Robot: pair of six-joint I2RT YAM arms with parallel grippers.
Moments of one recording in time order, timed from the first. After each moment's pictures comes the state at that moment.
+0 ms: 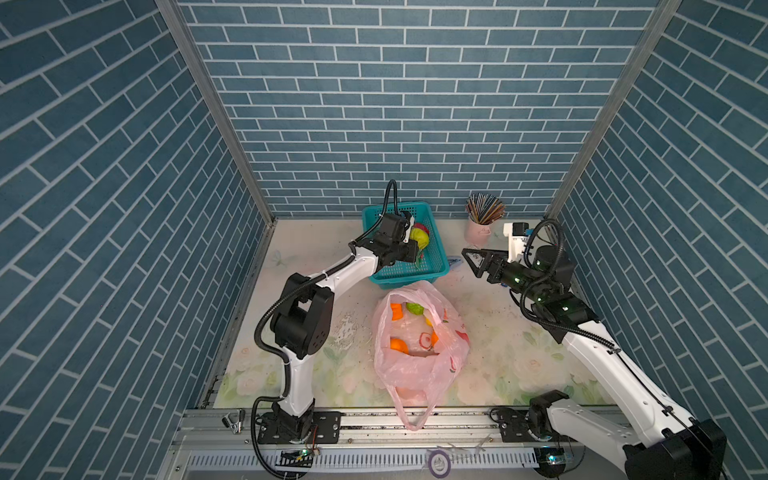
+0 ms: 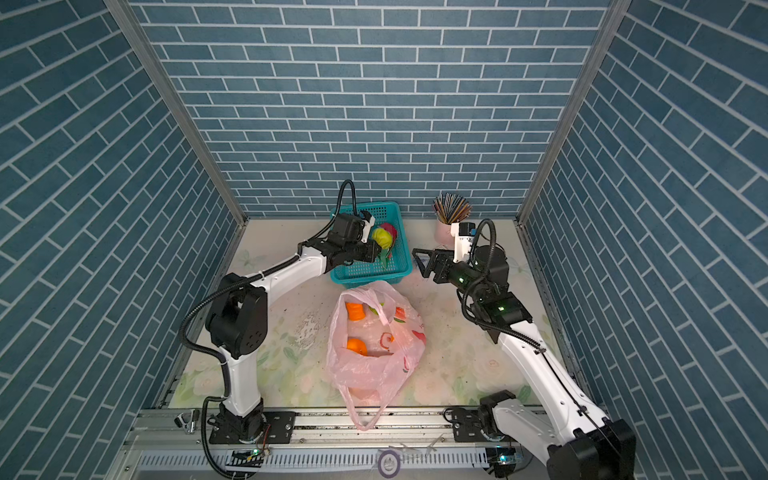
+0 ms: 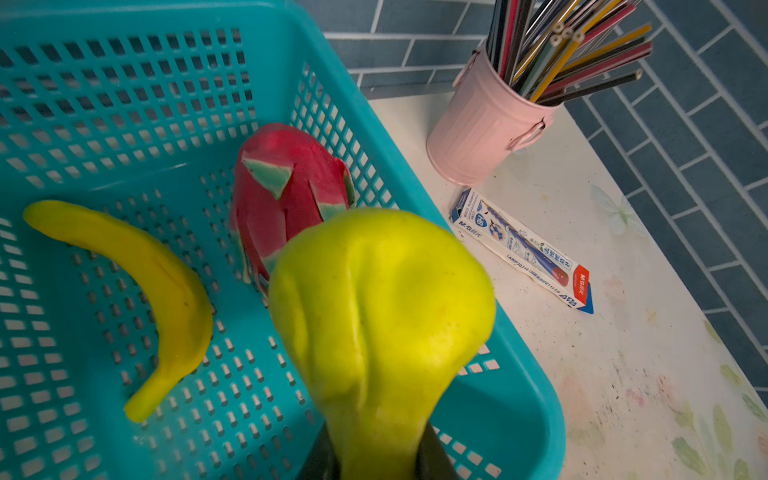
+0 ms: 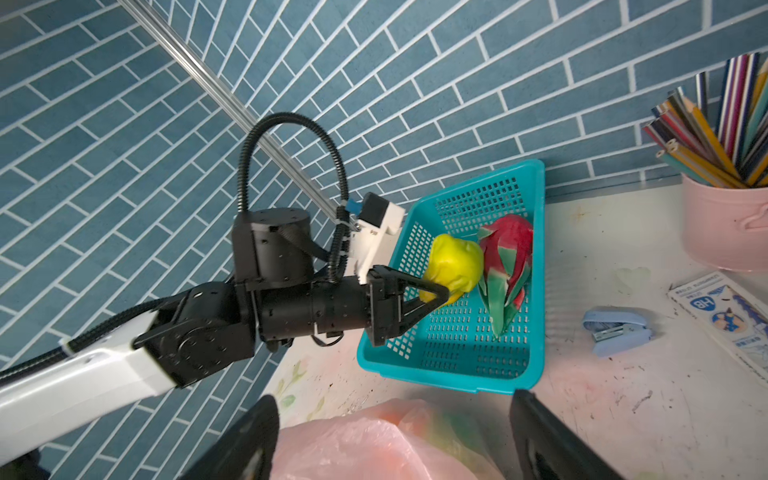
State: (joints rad) left arm -0.53 2.01 1.60 -0.30 0.17 -0.31; right arm 0.37 1.02 0.88 -0.05 -0.43 0.53
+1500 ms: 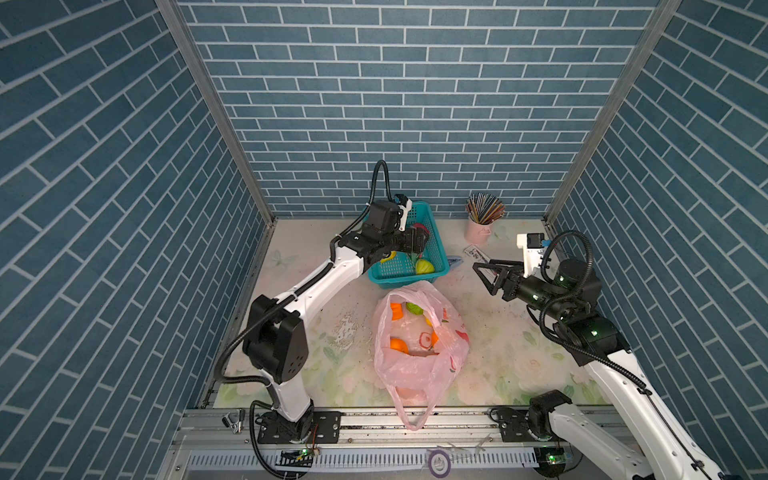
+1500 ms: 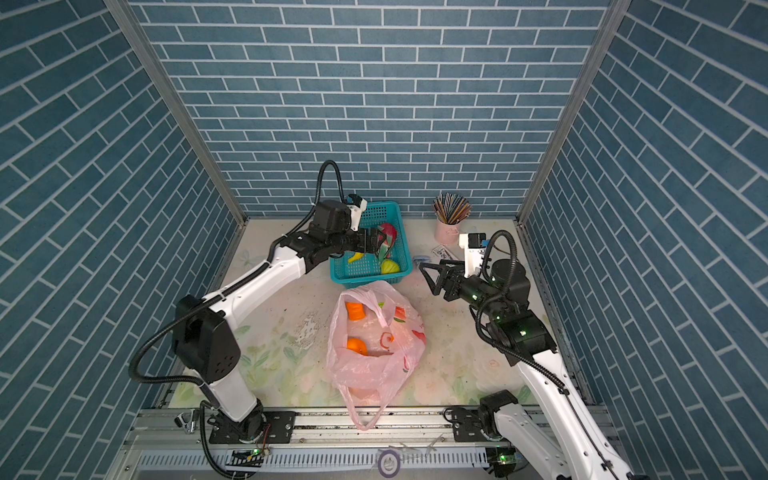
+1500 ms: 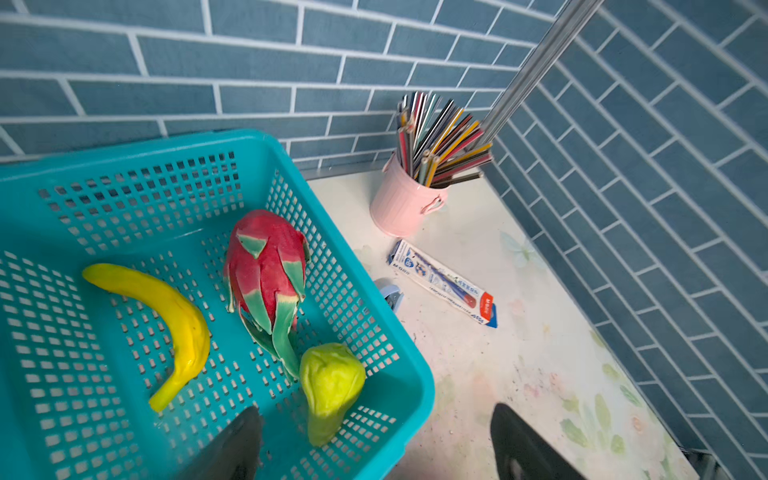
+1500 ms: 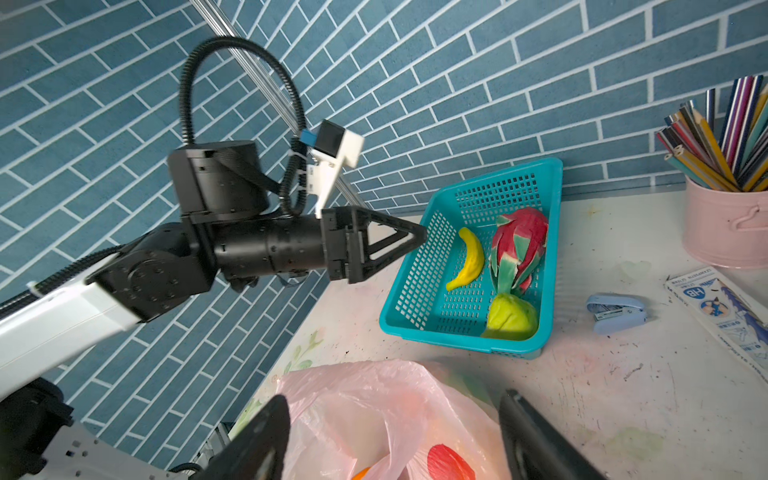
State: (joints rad) left arm -0.56 1.69 1.54 -0.35 0.19 -0.33; right arm 0.37 0.81 0.91 -0.28 -0.46 0.48
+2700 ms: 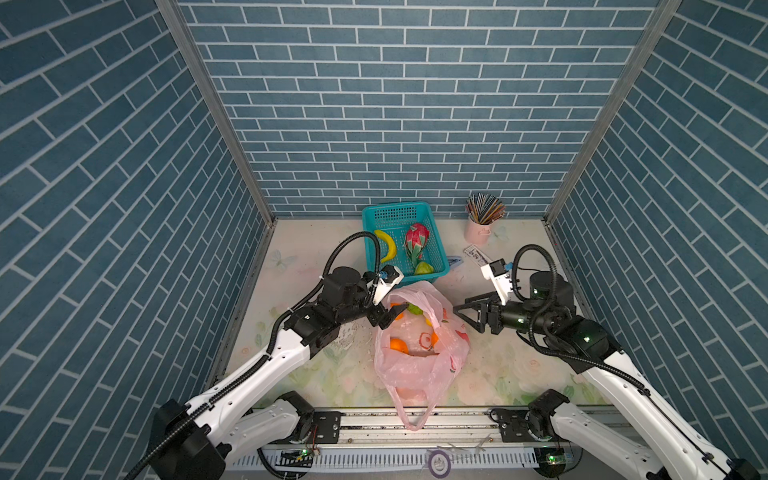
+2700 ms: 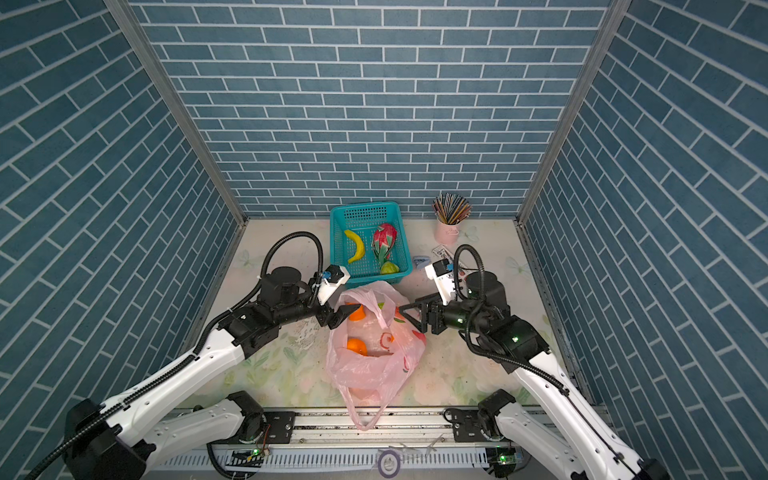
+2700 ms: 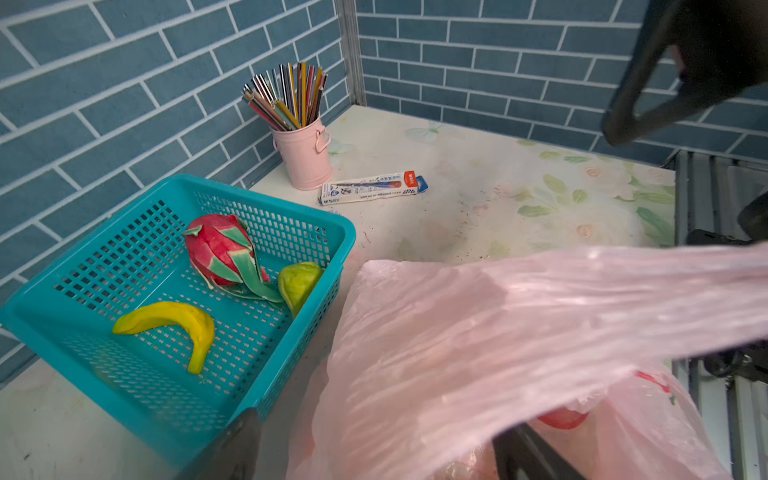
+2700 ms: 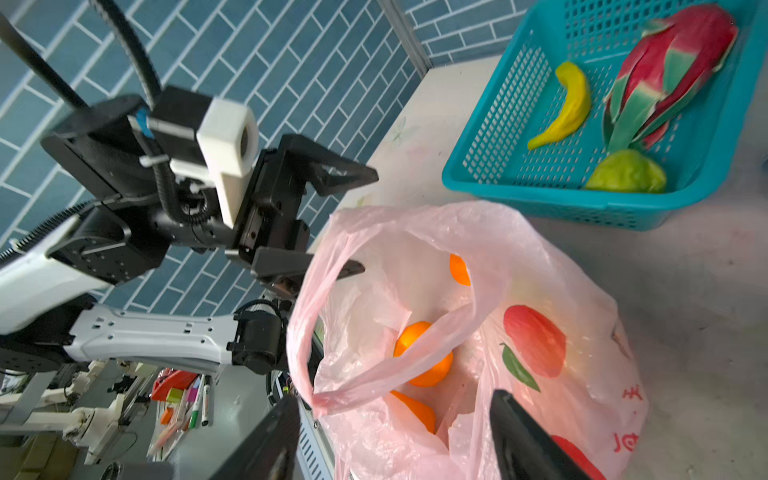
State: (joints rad) left arm -0.64 1.07 0.81 -0.20 0.29 0.21; right arm 0.63 0.82 0.85 -0.52 -0.54 0.41
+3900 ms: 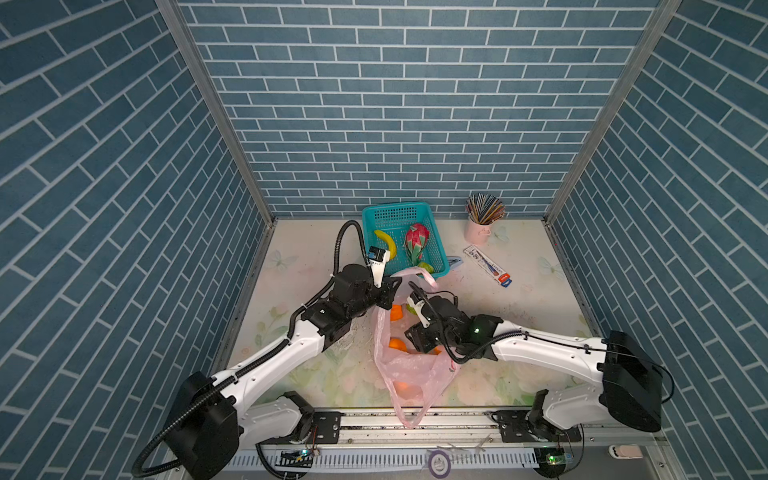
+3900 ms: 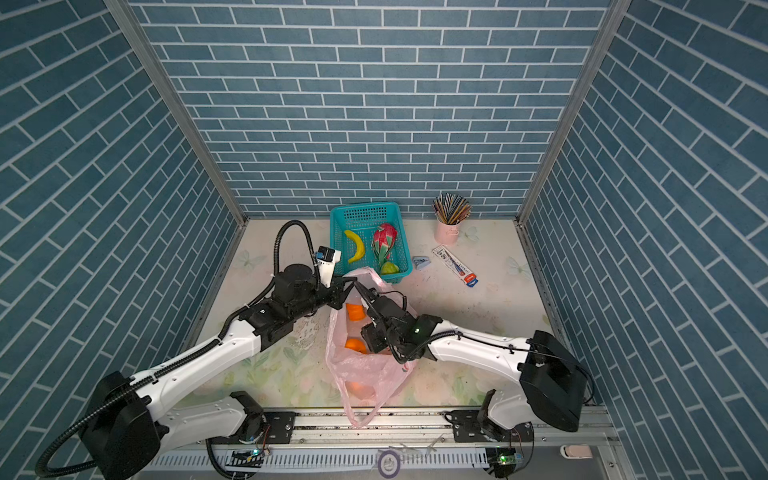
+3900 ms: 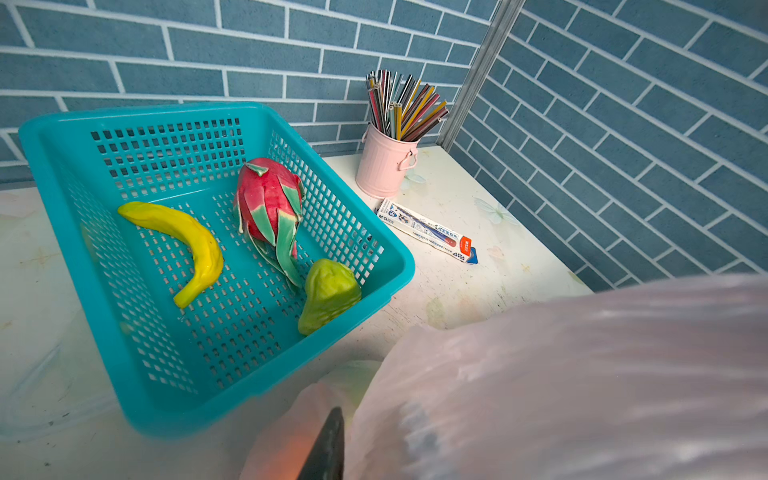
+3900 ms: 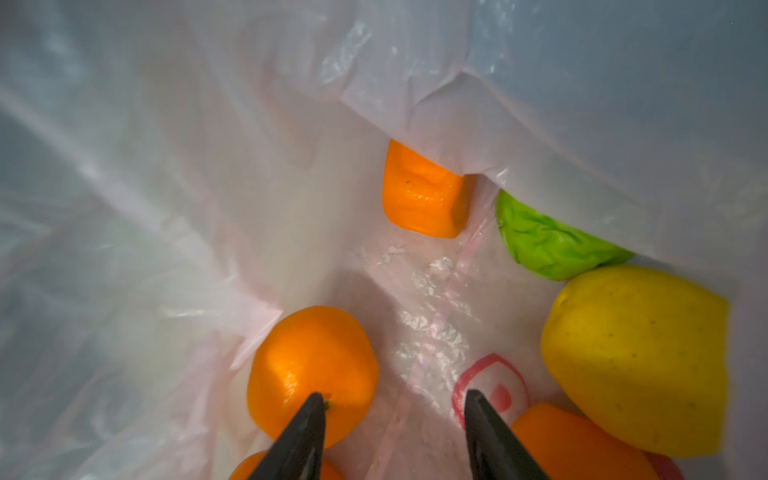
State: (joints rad) left arm -0.64 1.17 0.79 0.01 0.10 -0.30; right arm 1.09 1.44 0.90 -0.31 0.11 0.42
